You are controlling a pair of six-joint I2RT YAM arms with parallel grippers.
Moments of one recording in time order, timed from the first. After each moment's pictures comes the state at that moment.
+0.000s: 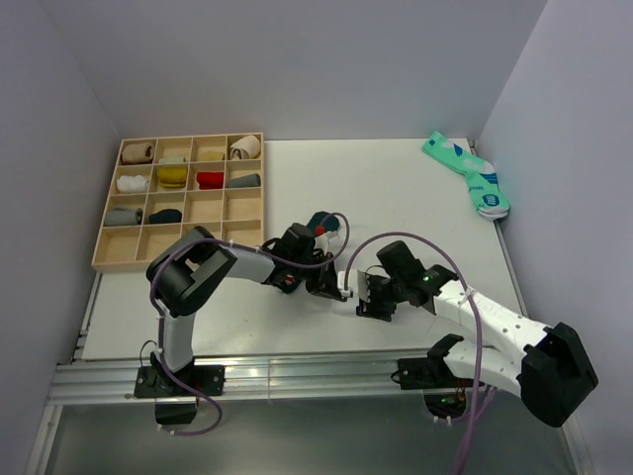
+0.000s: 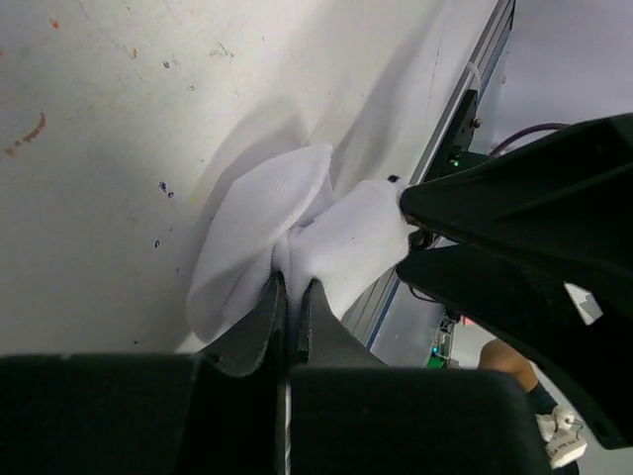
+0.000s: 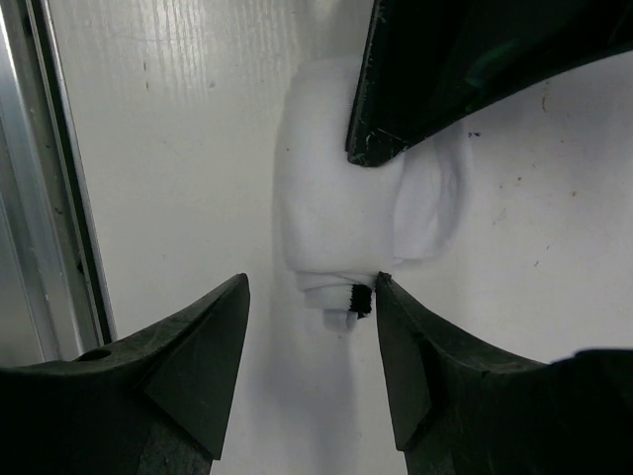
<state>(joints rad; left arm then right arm) -0.79 1.96 0.92 0.32 0.75 -0.81 0.59 1.03 0.55 -0.57 -0.45 -0.82</state>
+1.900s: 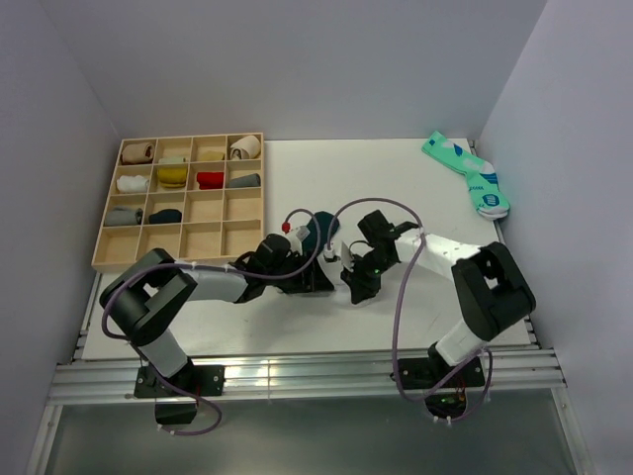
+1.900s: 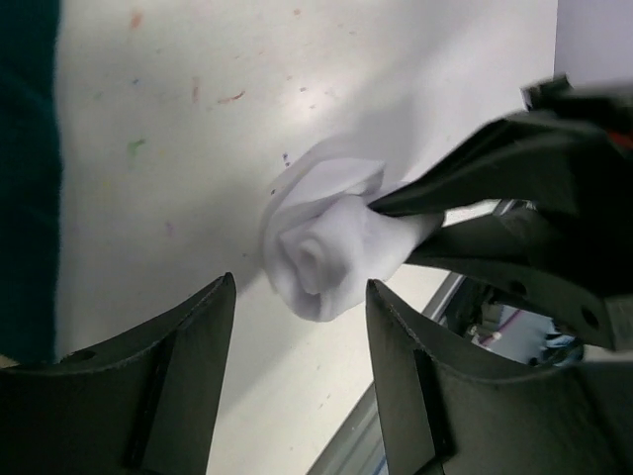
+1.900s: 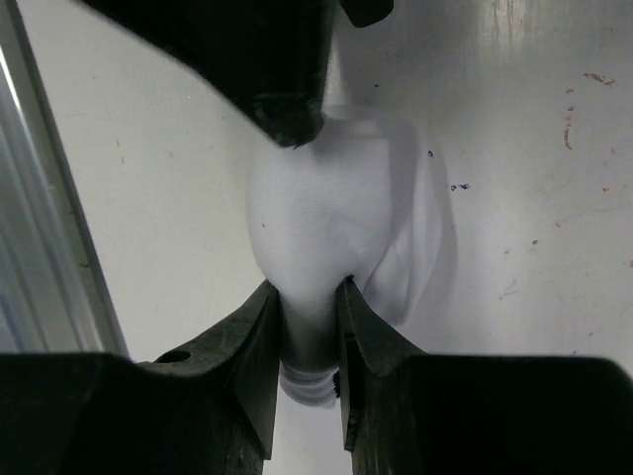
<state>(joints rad) -0.78 1.68 0.66 0.41 0.38 -0.87 0.50 1.54 0.82 -0.63 -0.60 -0.77</state>
